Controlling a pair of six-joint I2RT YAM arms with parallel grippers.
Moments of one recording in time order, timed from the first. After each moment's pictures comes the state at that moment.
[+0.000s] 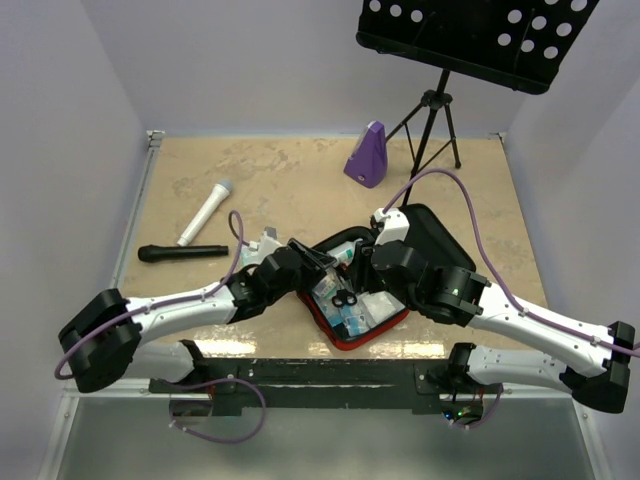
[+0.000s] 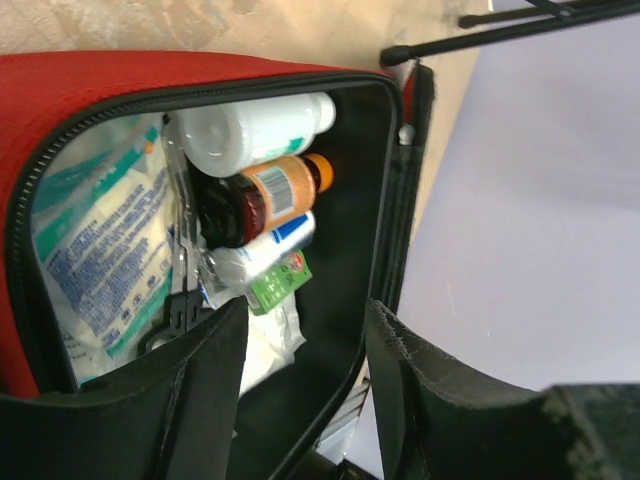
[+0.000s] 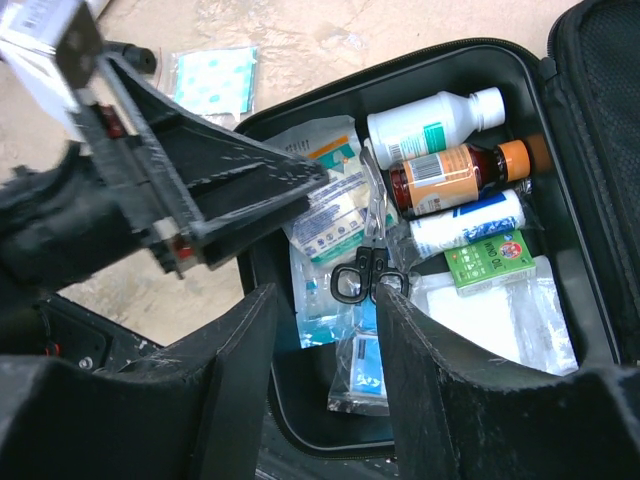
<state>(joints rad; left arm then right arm) -0.95 1.30 0.61 0.13 -0.30 -1.61 1.09 1.00 0.97 -0.60 0.48 0.70</state>
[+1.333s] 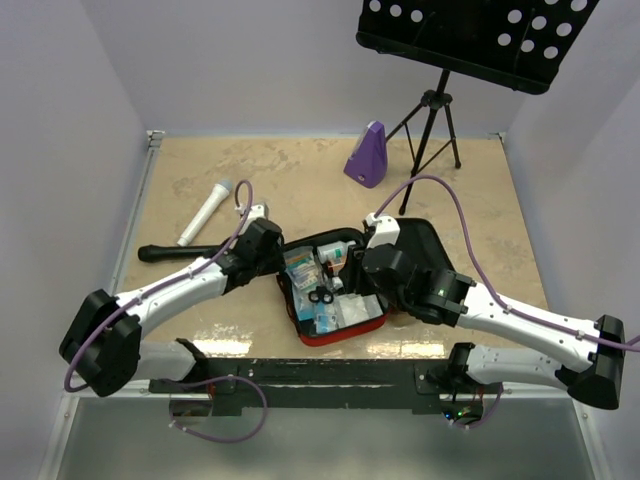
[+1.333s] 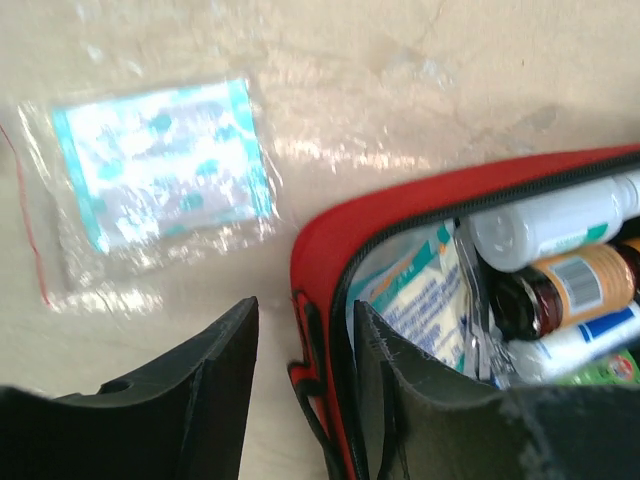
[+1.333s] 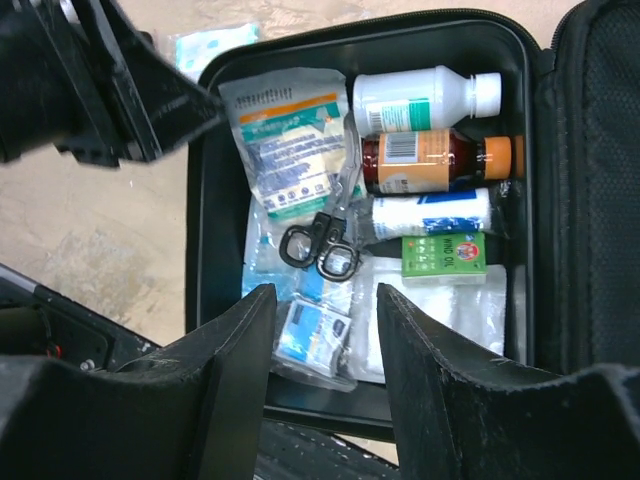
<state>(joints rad) -0.68 1.28 0.74 -0.33 -0.32 -0.78 1.09 1.04 0.90 -0.50 0.45 0.73</state>
